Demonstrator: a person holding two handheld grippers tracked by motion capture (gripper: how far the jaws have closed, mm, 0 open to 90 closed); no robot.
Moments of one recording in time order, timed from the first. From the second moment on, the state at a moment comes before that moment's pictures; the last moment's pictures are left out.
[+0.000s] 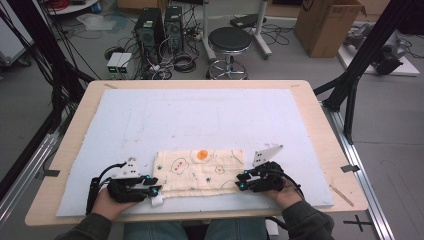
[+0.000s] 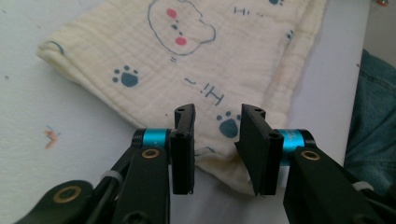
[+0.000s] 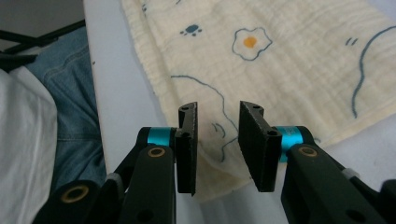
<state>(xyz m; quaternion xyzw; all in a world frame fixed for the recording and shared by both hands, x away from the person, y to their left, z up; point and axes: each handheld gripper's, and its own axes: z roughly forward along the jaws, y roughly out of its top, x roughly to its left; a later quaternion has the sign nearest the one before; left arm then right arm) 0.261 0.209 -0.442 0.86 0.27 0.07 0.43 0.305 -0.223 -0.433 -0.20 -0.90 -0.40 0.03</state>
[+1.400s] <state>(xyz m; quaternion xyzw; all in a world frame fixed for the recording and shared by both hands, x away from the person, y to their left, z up) 0.245 0.219 -0.423 0.84 0.26 0.10 0.47 0.290 -0.231 -0.413 -0.18 -0.89 -0.43 0.01</state>
